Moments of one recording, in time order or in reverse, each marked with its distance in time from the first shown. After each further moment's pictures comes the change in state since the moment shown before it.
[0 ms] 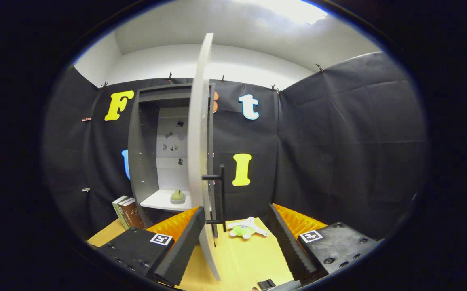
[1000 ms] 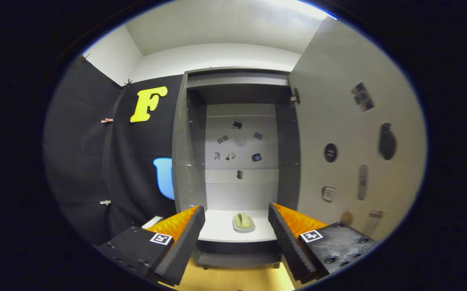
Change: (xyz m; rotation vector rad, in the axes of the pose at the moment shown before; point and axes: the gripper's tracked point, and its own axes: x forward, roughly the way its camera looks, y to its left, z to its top) arm 0.128 0.266 -0.002 0.000 -0.089 0.138
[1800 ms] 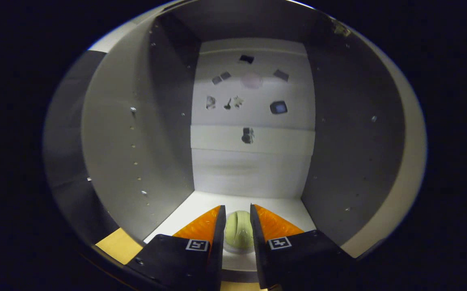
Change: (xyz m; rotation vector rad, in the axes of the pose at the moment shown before) arm 0.237 0.022 -0.107 -0.035 0.239 0.203
